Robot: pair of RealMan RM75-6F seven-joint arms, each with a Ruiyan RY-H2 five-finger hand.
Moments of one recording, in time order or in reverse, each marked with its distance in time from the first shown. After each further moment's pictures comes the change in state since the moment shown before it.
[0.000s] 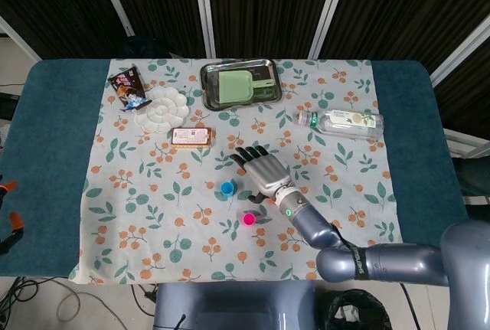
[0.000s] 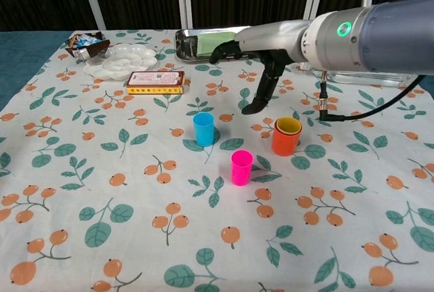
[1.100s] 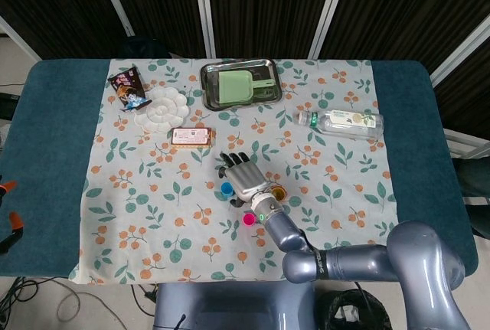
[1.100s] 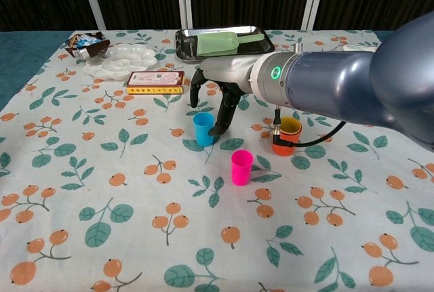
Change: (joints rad) left arm 0.000 0.003 -0.004 -0.006 -0.014 -0.006 -0.009; right arm 0.062 -0.237 0.022 0.181 0.100 0.054 -0.074
